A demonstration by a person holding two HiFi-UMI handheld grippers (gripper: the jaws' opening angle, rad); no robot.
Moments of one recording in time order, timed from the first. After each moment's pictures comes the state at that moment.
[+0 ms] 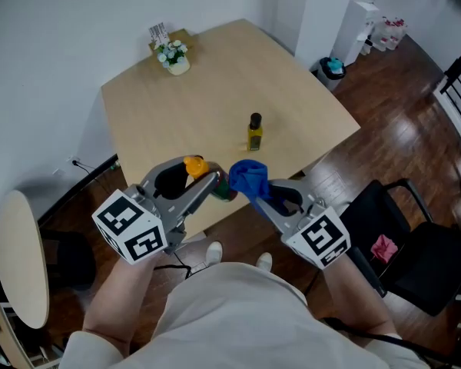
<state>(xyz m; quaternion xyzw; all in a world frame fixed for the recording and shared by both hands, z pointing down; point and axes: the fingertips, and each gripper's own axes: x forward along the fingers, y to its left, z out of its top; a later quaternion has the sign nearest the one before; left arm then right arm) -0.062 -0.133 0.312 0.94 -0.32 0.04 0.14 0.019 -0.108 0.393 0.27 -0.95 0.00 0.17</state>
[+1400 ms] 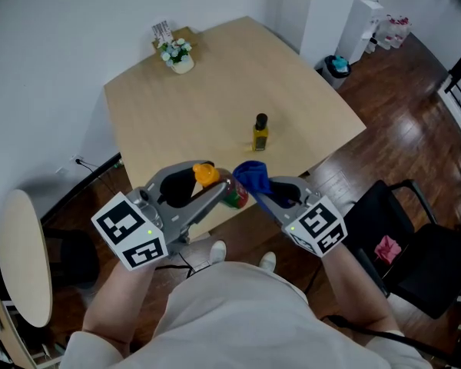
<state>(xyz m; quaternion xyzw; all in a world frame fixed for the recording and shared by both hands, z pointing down) -0.051 -0.122 0.299 0.95 -0.27 0.04 0.13 0.017 -0.134 0.438 0.27 -0.94 0.06 0.20</state>
